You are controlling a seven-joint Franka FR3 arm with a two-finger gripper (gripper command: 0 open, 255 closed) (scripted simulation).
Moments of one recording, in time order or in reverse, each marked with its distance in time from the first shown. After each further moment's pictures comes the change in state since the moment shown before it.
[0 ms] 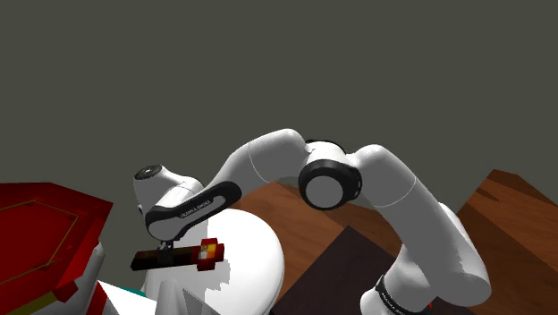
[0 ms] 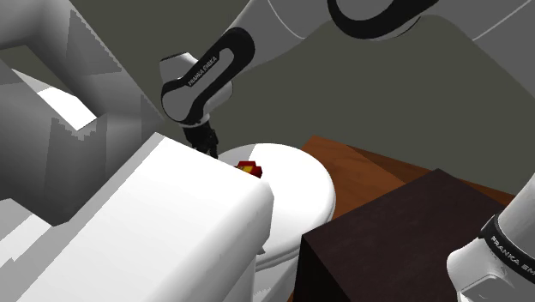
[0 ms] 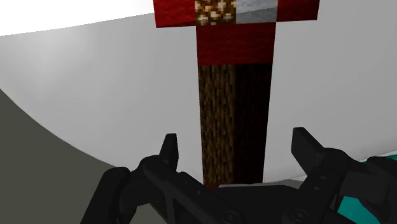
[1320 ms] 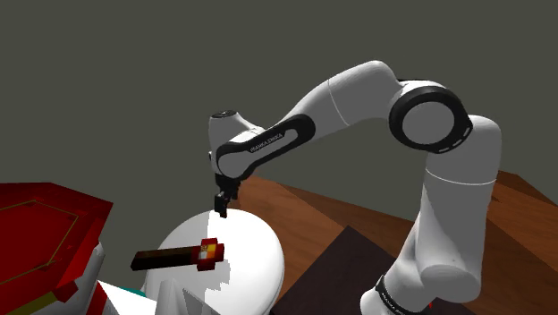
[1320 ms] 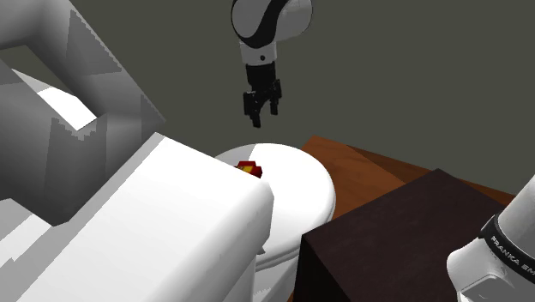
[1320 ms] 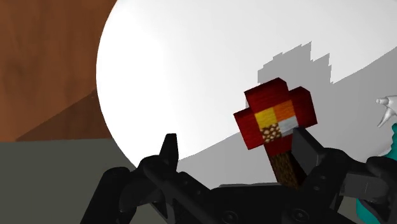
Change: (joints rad) arm -0.194 -0.667 -0.050 -0.699 0.129 0.058 0.110
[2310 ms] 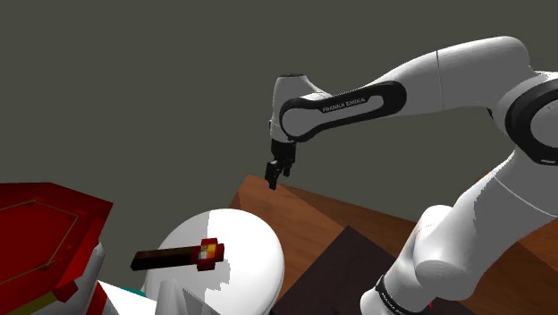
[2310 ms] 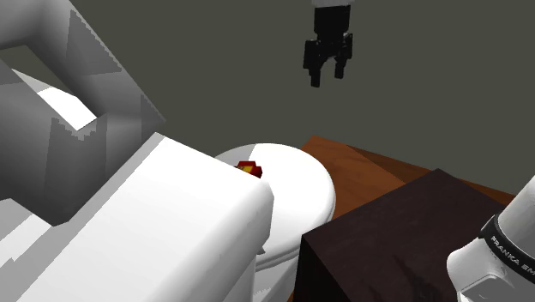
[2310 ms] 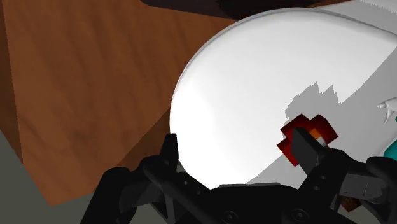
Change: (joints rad) arm -0.105 -0.527 -0.090 -0.333 0.060 -0.177 0.070
